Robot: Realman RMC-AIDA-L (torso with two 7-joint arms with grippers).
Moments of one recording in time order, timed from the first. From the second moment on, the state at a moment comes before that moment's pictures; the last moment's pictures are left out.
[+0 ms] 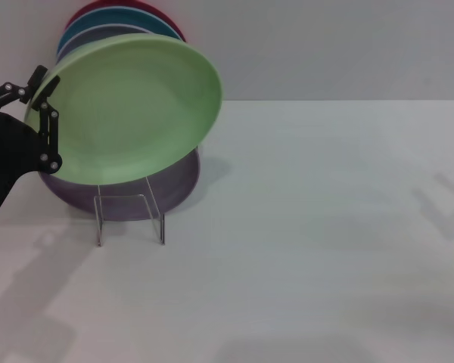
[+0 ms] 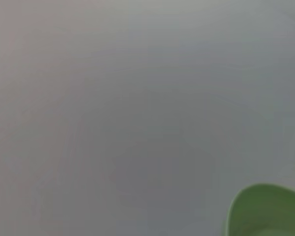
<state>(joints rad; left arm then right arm) -0.45 -2.03 -1.11 -0.10 2.89 1.78 0.35 0.20 2.08 2.50 0.62 -1.26 1.60 -2.08</state>
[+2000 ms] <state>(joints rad) -0.54 -1.90 -0.90 -0.03 2.89 1.78 0.35 0.19 2.09 2.45 0.59 -1.26 1.69 -2.12</state>
